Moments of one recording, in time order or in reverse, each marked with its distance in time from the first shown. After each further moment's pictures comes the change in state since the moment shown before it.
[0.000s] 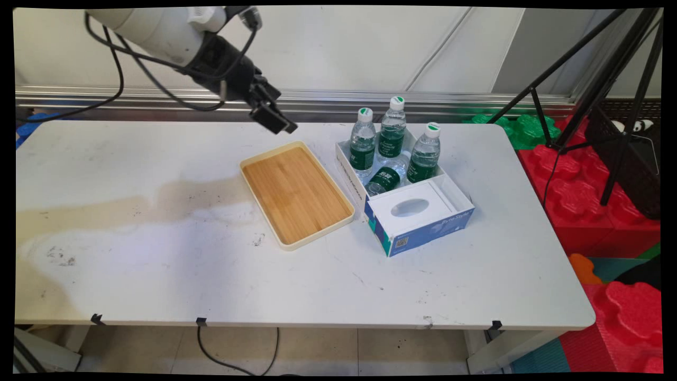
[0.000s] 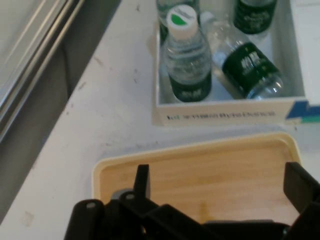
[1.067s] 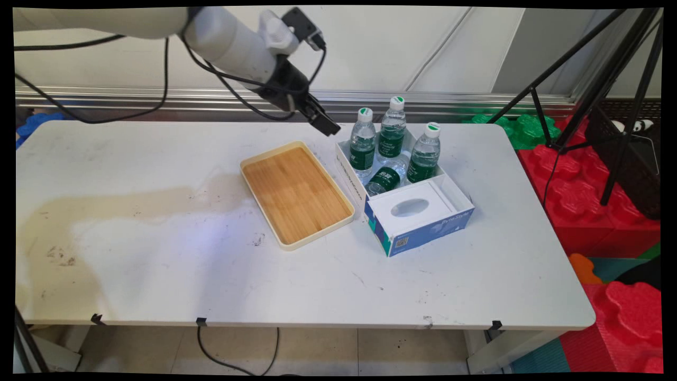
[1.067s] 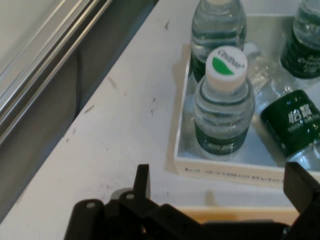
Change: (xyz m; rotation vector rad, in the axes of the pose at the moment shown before) arm 0.035 0.003 0.102 0.064 0.009 -0.106
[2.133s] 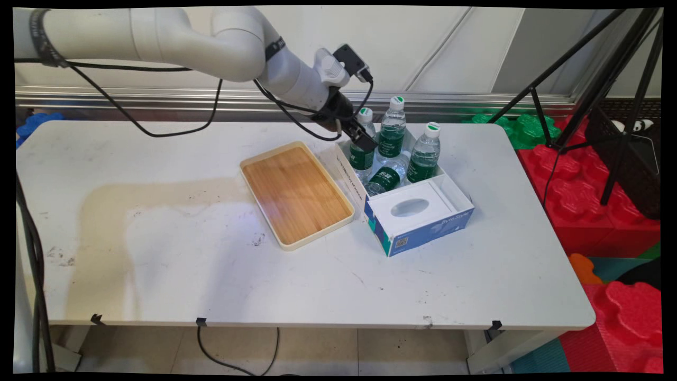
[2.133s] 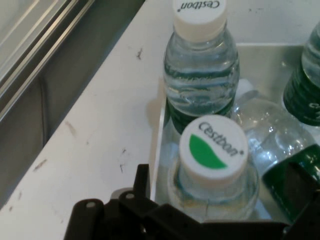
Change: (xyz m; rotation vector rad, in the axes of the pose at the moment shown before) arm 0.017 0.017 0.109 -0.040 0.038 0.020
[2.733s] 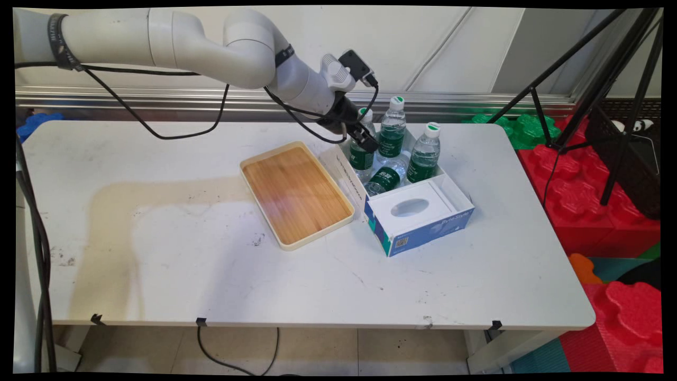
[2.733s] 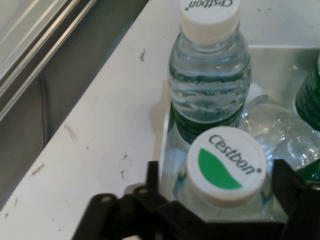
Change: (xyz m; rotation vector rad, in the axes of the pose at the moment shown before) arm 0.000 0.001 0.018 0.011 0.001 -0.007
